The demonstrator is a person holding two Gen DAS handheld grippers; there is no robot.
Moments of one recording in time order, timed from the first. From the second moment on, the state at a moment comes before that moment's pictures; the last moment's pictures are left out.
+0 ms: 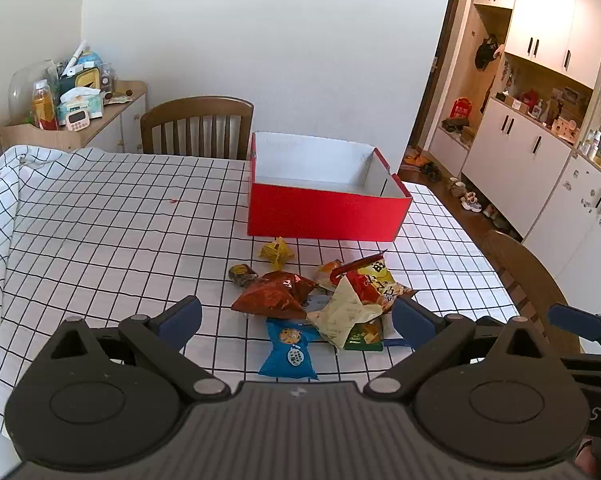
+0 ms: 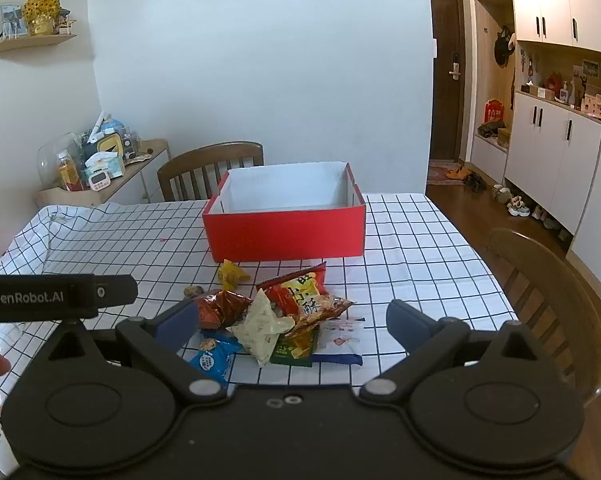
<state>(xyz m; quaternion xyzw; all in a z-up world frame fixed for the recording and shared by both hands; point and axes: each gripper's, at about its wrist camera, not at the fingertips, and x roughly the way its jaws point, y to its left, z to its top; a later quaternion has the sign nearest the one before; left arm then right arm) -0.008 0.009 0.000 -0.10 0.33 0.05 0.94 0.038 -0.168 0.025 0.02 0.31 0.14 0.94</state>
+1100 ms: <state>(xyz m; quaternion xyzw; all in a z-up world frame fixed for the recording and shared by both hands) 0.128 0.042 -0.088 -0.10 0.45 0.04 0.89 0.161 -0.139 -0.052 -0.05 0.40 0.31 0.86</state>
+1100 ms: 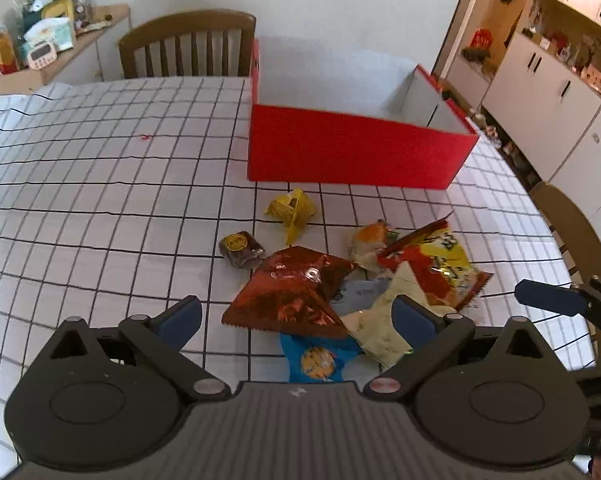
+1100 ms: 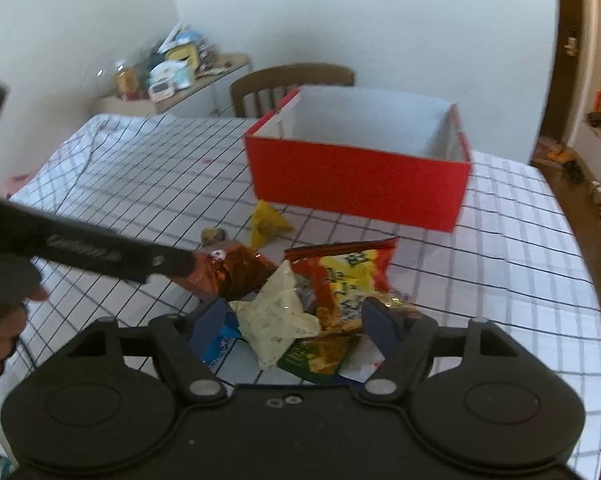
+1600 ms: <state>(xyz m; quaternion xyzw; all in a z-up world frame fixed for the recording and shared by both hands) 0.180 0.062 -0.143 -0.12 0.52 0.06 0.85 0.179 -0.096 -0.091 -0.14 0.41 0.34 0.83</state>
